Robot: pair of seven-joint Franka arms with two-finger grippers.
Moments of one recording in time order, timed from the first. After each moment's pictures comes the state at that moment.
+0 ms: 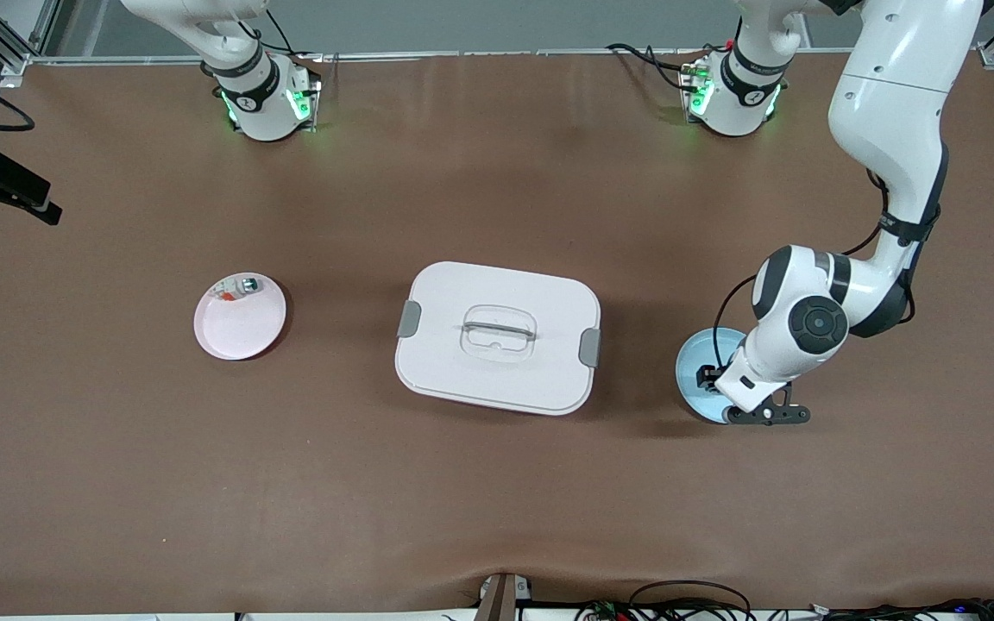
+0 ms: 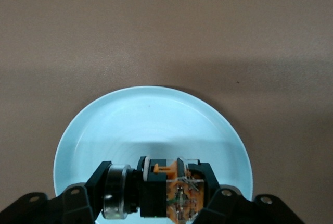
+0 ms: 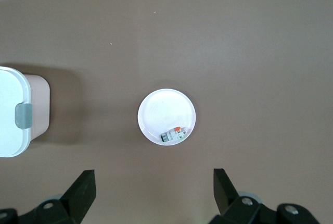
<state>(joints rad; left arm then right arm) -0.08 0.59 -0.14 -1.78 0.18 2.37 -0.32 -0.01 0.03 -0.01 -1.40 0.03 1.43 0.05</state>
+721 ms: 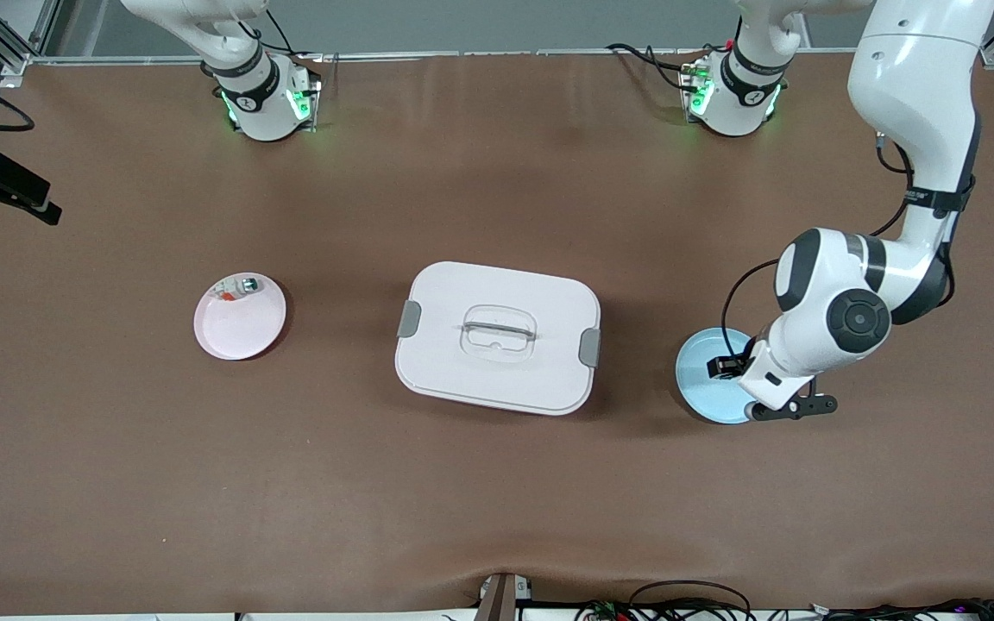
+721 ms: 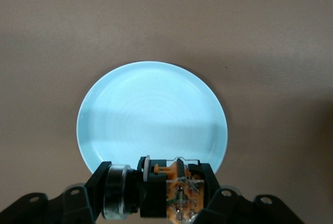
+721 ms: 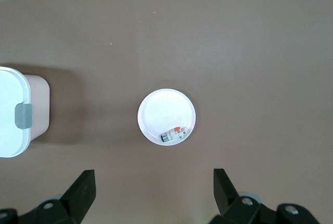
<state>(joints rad) -0.07 0.51 -0.14 -1.70 0.04 2.12 -0.34 -0.01 0.03 -0.01 -1.40 0.03 1.43 0.05</state>
